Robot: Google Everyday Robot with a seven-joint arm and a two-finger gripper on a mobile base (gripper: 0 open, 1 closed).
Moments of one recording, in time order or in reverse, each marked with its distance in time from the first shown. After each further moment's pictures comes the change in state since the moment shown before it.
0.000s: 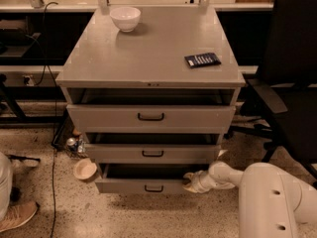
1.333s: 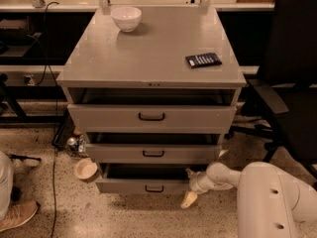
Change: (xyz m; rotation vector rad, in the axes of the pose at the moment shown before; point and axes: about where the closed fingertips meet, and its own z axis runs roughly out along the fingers) arm -0.001 0.005 0.004 -0.007 0.005 -0.005
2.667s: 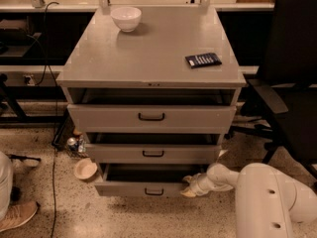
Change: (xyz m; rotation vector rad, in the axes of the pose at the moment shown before) arm 0.006 0.016 0.013 -0.047 -0.001 0.019
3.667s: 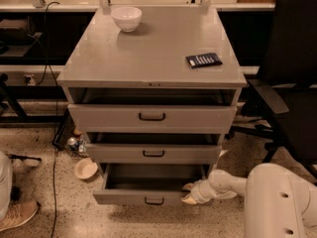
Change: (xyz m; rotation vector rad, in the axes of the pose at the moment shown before) arm -0.002 0.029 -0.013 0.000 -0.003 0.019
